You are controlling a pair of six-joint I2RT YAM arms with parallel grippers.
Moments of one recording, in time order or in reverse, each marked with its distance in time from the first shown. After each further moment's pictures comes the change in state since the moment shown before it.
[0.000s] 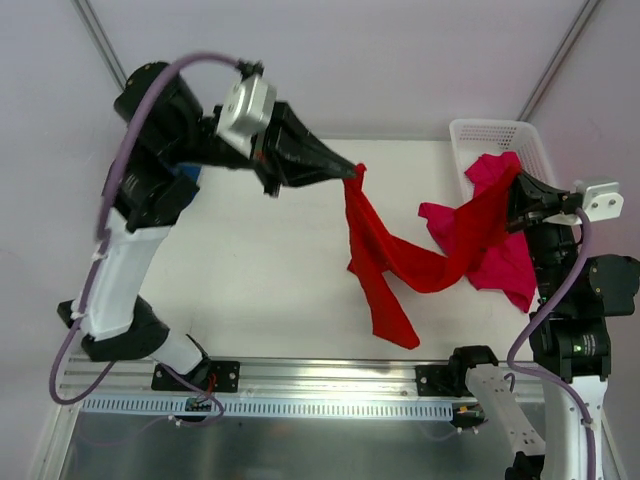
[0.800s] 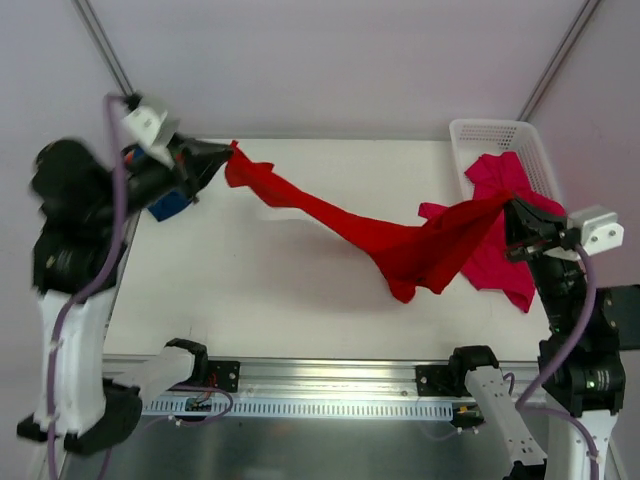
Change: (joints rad) left arm 0.620 -0.342 -0.573 -0.049 -0.367 -0.079; right arm 0.000 -0.084 0.012 -0.153 -0.108 -0.039
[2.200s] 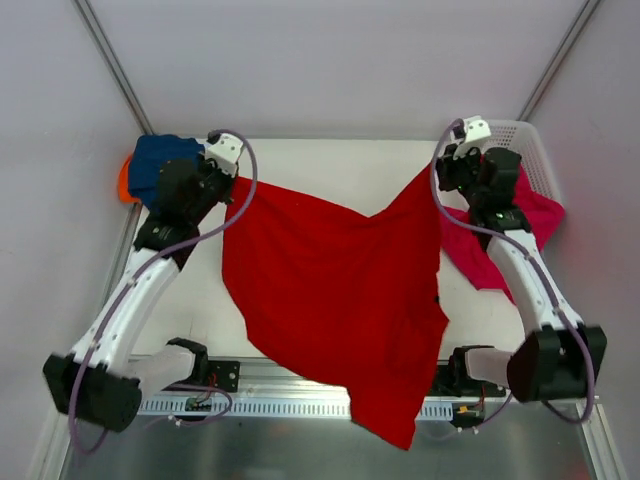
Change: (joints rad) left arm -0.092 -0.125 -0.703 0.510 -0.480 0.277; right arm 0.001 0.703 -0.109 0.359 -0.034 -0.005
